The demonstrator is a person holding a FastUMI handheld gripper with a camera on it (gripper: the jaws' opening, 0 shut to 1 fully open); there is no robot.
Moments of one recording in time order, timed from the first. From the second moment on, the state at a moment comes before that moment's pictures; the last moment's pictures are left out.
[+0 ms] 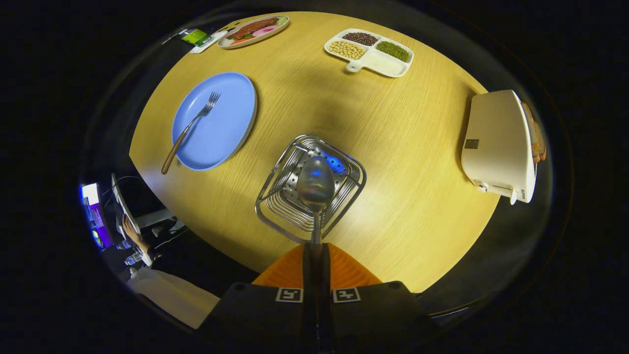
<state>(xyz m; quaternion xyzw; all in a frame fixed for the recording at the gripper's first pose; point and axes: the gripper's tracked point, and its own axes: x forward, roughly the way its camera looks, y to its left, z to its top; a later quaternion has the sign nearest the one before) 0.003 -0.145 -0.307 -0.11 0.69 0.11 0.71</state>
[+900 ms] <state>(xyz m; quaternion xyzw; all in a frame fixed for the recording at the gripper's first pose) 0.020 -0.053 -0.216 0.01 0.55 0.15 0.82</state>
